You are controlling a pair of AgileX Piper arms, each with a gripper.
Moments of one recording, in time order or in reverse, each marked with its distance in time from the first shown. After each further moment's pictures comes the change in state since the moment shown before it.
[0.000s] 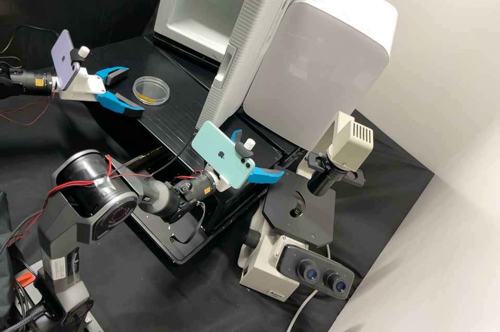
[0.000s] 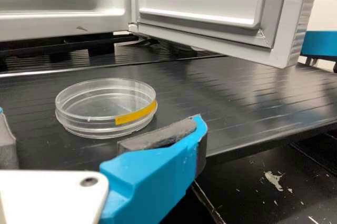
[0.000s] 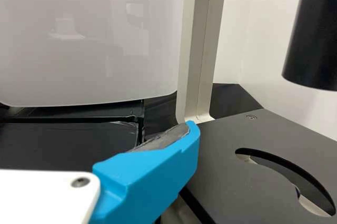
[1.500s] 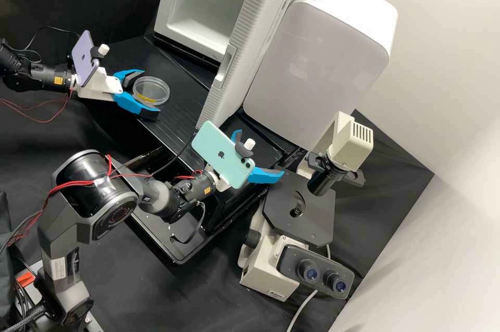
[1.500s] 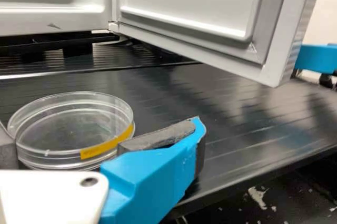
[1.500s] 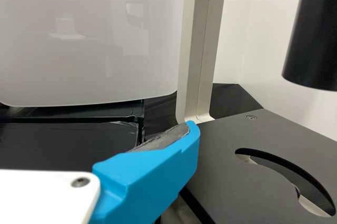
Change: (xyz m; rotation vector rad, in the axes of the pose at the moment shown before) left arm 0.037 0.014 0.003 -0.069 -0.081 -0.069; right arm 0.000 0.000 0.000 0.000 0.000 0.000
